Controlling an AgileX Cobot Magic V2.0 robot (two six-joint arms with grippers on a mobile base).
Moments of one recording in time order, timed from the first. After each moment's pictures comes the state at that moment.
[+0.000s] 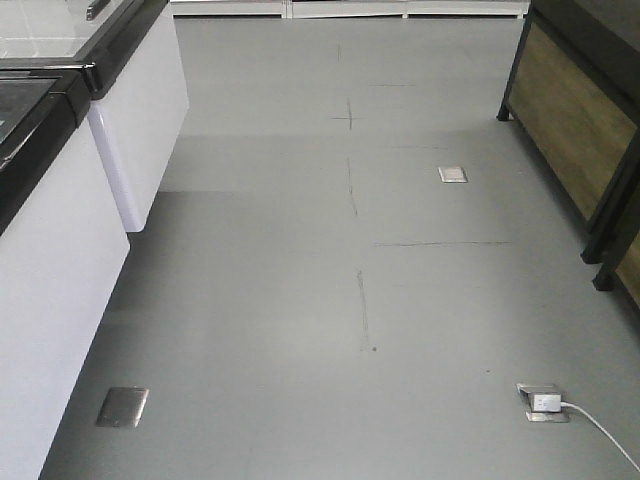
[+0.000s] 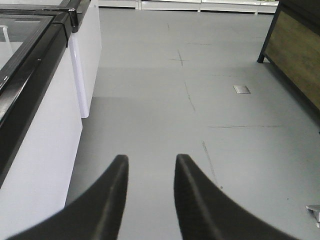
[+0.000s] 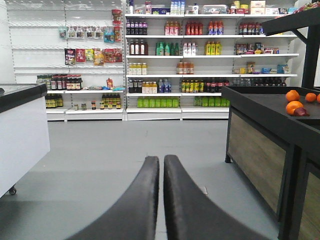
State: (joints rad) left arm -0.07 0.52 -0.47 0.05 0.38 -0.17; right arm -0.05 -0.01 0.03 -0.12 -0.04 0.12
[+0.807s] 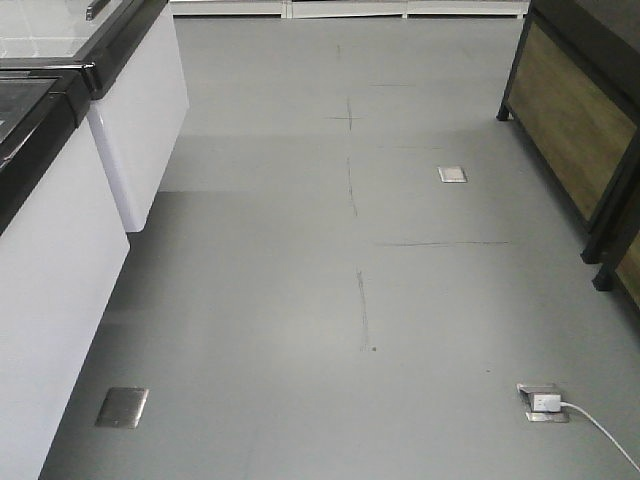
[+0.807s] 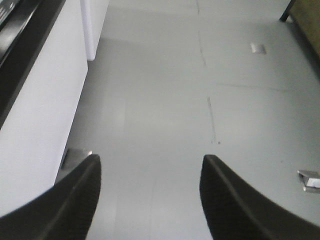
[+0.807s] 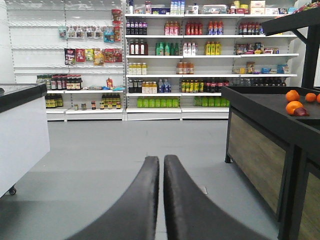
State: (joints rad) left arm -0.07 0.76 -0.63 0.10 0.56 -0.33; right arm -0.05 -0.01 0.03 -0.12 -0.04 0.12
